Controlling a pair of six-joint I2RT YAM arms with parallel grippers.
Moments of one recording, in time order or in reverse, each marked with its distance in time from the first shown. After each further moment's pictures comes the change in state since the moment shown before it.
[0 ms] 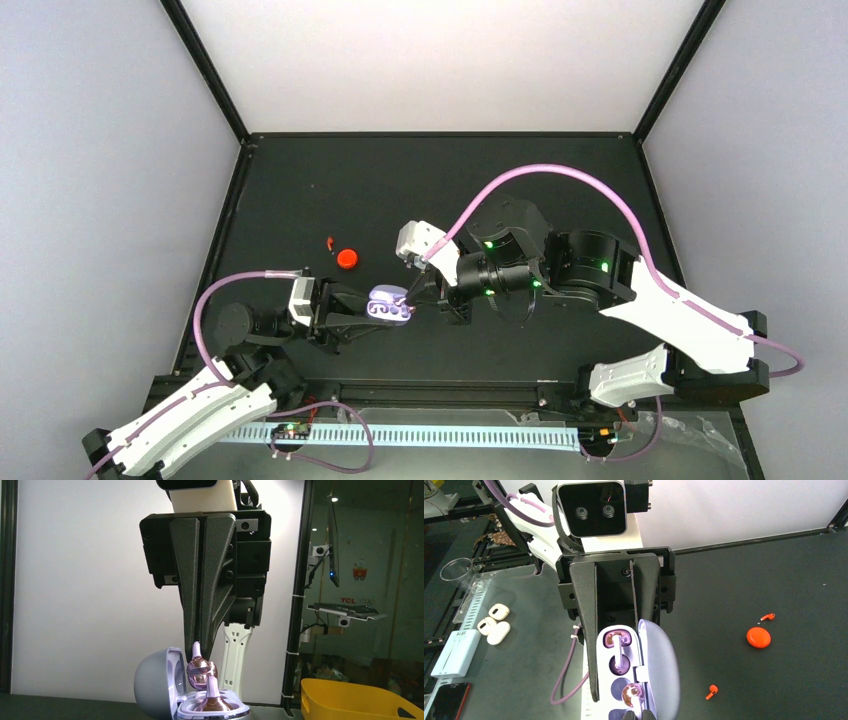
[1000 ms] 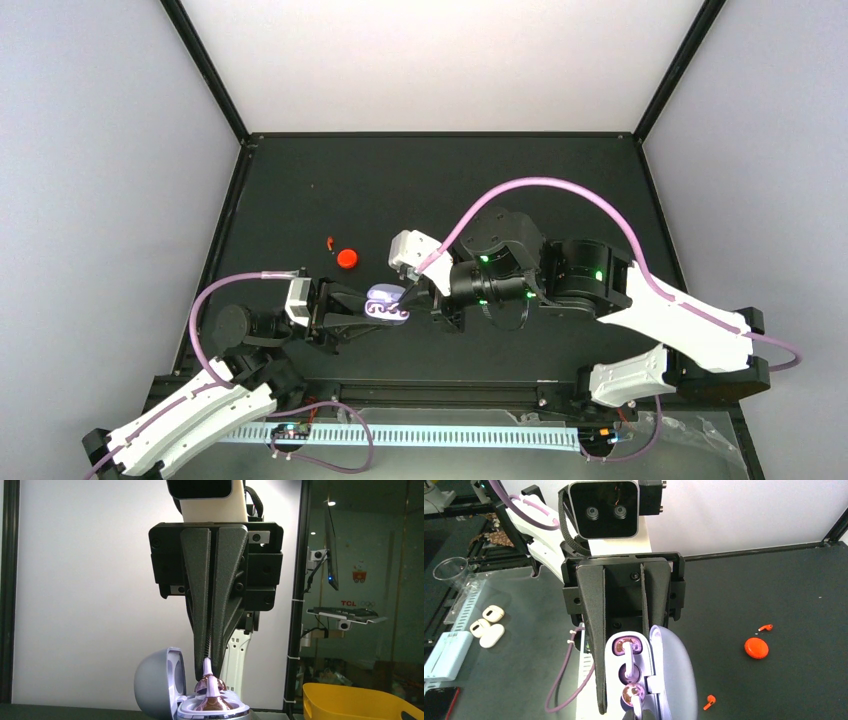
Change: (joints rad) left arm 0.000 0.002 0.000 0.030 -0.005 0.000; right arm 0.050 -0.003 -0.029 0.053 0.058 -0.002
